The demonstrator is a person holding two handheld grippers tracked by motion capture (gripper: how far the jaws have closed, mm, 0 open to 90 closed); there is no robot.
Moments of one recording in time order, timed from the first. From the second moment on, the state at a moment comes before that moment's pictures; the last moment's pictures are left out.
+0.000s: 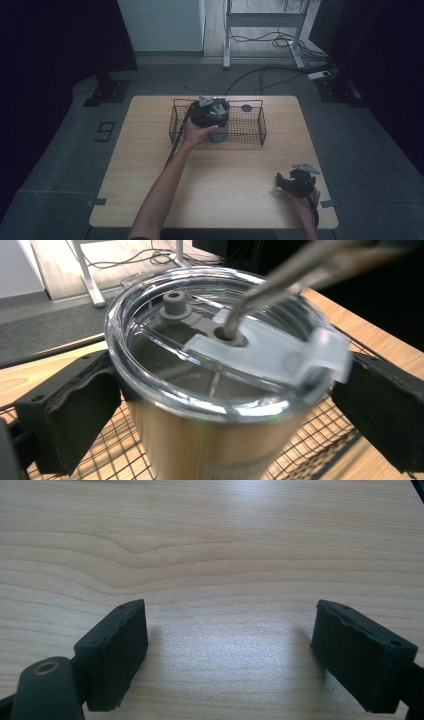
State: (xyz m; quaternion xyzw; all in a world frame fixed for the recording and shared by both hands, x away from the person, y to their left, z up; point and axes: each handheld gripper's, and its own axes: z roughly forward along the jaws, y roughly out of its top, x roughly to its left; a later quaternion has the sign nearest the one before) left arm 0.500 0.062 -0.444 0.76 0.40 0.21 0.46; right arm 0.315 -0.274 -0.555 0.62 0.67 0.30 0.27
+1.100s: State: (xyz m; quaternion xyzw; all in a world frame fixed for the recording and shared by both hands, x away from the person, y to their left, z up) left arm 0.416 0.121 -0.443 0.76 0.40 0.20 0.47; right arm 0.316 -0.273 -0.555 0.63 0.67 0.30 0.27
